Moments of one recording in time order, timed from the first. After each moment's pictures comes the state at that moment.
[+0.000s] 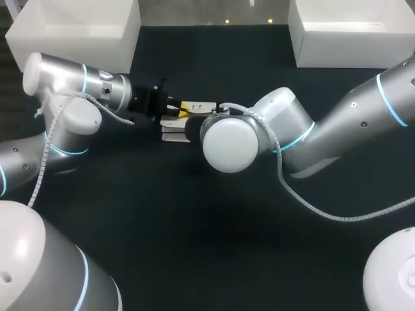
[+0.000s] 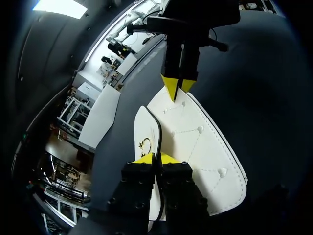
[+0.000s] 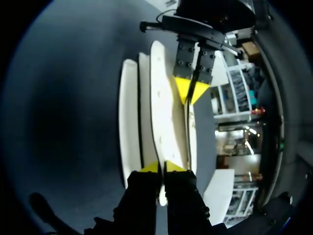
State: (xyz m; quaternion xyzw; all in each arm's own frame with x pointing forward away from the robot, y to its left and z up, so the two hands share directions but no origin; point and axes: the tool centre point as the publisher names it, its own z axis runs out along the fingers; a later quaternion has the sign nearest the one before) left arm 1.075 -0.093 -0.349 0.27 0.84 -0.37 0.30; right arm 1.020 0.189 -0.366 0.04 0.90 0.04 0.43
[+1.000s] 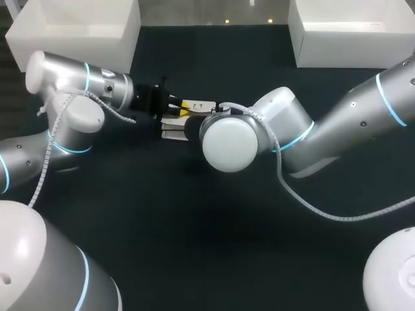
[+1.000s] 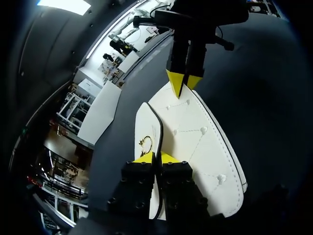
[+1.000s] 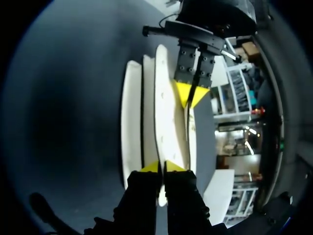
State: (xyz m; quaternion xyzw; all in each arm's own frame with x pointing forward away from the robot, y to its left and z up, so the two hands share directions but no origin) left arm 1.085 -0.096 -0.352 0.25 0.84 -0.37 0.30; right arm 1.021 0.190 -0.365 0.04 0.90 0.04 0.43
